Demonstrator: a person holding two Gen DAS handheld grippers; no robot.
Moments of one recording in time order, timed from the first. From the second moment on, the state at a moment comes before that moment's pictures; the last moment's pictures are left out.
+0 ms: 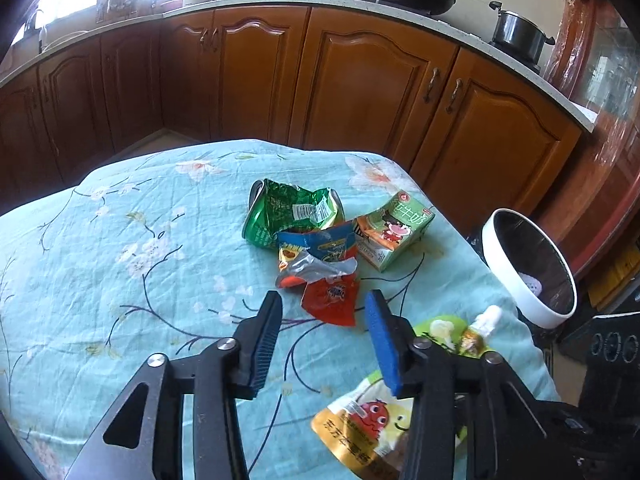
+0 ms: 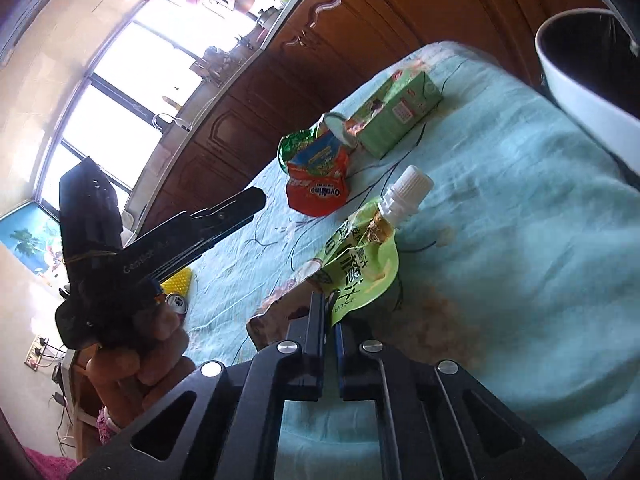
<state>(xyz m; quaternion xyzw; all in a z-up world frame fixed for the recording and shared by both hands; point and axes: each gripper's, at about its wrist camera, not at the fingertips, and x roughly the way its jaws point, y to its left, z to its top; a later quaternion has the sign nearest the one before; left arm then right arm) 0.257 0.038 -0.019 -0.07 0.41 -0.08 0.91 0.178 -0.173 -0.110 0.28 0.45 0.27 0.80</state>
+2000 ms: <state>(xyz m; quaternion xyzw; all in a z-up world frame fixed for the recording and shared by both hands) 0.311 -0.173 -0.016 -0.01 0.41 -0.24 0.88 0.190 -0.361 -0.039 0.12 0.34 0.02 0.93</state>
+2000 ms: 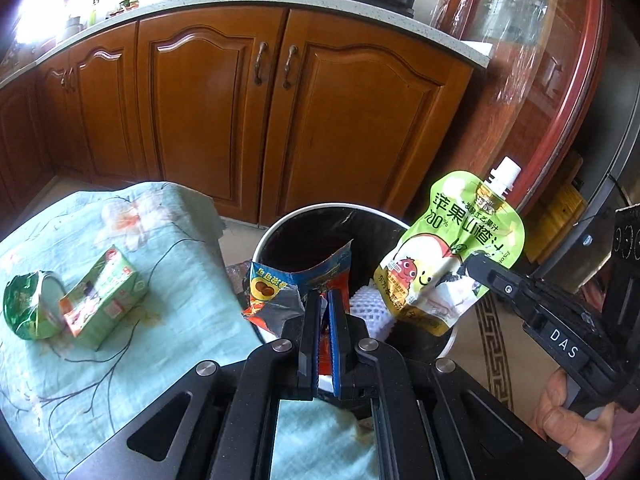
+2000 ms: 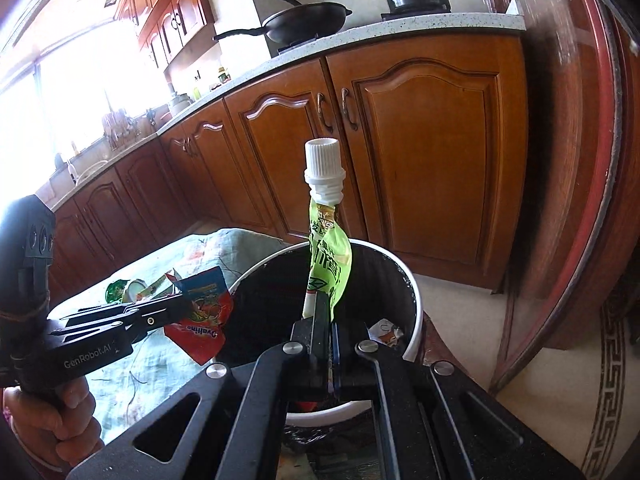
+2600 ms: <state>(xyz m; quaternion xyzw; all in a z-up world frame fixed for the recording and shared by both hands) 0.341 -0.209 -0.037 0.00 0.43 -0.24 0.87 0.224 -0.370 -0.060 0.12 0.38 0.03 0.91</state>
